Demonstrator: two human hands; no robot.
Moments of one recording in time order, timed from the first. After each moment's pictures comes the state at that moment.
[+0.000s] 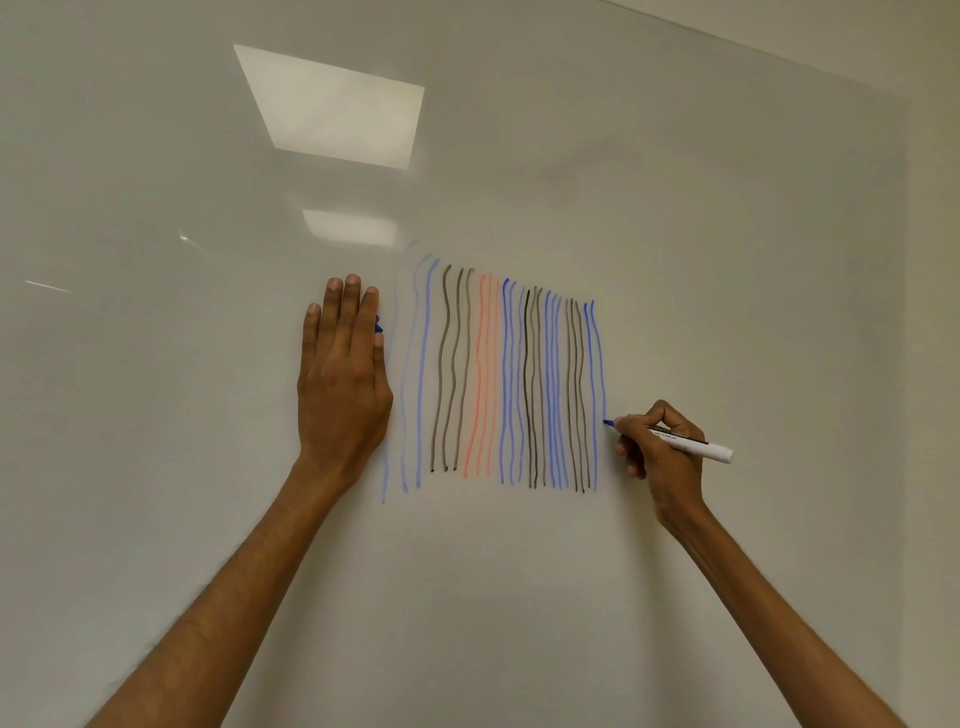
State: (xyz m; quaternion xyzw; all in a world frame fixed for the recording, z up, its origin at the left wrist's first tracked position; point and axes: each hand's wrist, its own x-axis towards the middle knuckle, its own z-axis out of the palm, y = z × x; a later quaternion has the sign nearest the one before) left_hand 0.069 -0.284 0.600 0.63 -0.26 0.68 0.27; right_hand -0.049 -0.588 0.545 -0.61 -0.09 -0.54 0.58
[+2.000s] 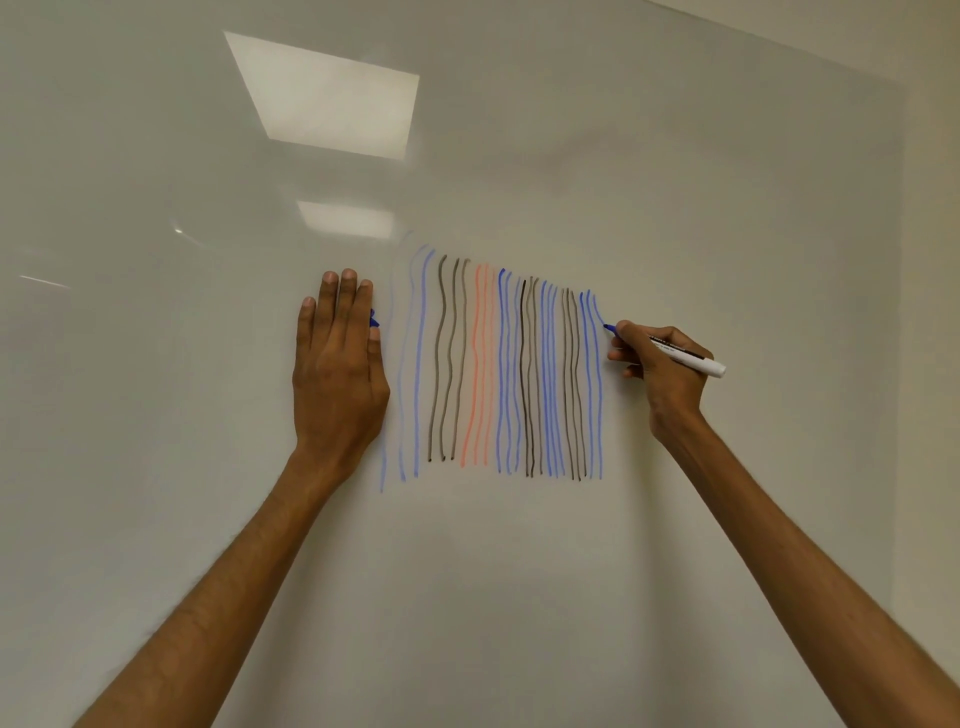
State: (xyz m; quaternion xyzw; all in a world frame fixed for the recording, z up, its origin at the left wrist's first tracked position) left_hand 0.068 -0.282 0.598 0.63 -0.26 0.68 0.27; right_hand -0.046 -0.586 0.618 -0.54 -0.11 -0.57 0.61
